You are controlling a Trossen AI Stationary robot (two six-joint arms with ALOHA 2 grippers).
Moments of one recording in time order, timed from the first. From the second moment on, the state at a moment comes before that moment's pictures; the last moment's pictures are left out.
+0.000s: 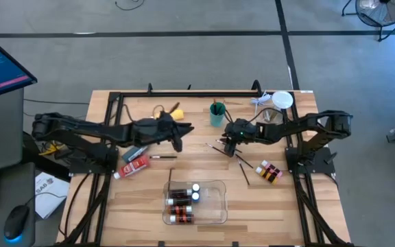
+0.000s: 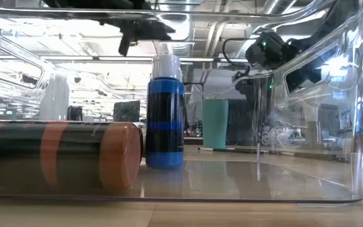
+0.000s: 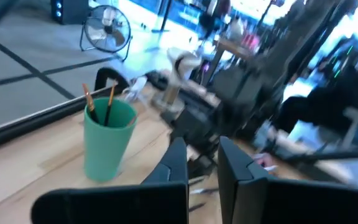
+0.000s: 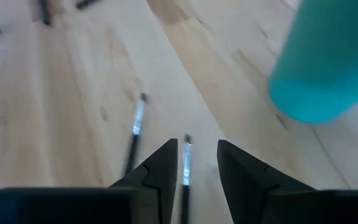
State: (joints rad) left arm 0.00 1.26 0.75 0.31 -0.41 -0.44; right arm -0.22 1.56 0.55 0.28 0.08 0.19
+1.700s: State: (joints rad) left arm 0.03 1.15 0.76 -0.05 -0.21 -0.43; right arm -0.22 1.51 0.55 0.20 0.26 0.42
